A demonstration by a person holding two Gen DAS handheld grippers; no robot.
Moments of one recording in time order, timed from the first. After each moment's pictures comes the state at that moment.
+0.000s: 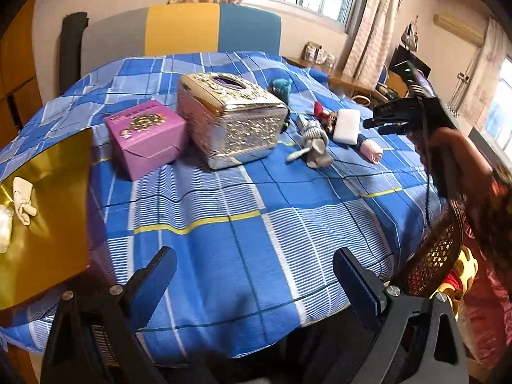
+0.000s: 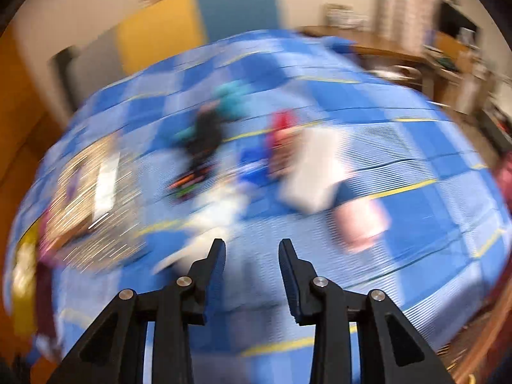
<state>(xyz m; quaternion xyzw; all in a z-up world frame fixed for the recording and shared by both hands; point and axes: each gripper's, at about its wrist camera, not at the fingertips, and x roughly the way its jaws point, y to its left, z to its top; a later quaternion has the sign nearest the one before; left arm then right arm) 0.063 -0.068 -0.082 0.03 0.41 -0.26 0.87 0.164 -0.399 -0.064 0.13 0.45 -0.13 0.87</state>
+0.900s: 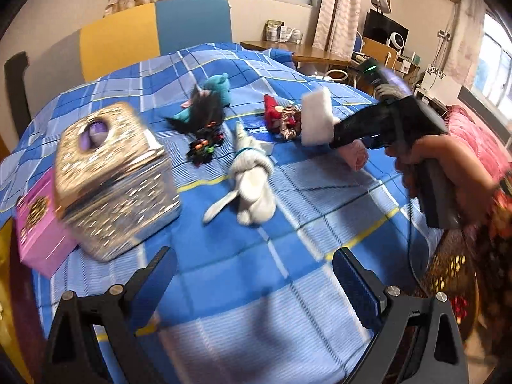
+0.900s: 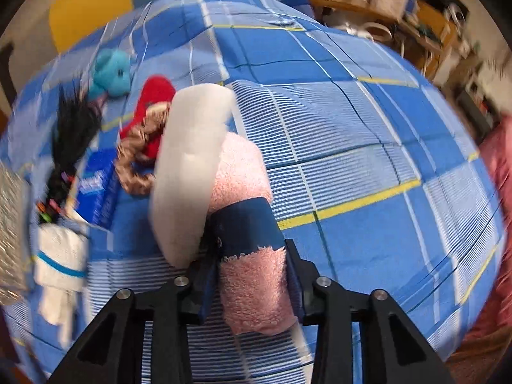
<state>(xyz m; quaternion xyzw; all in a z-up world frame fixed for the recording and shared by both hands) 0.140 -0.243 -0.086 0.11 0.41 -0.30 0.85 0.221 -0.512 -0.137 0.16 0.53 -0.17 0.82</state>
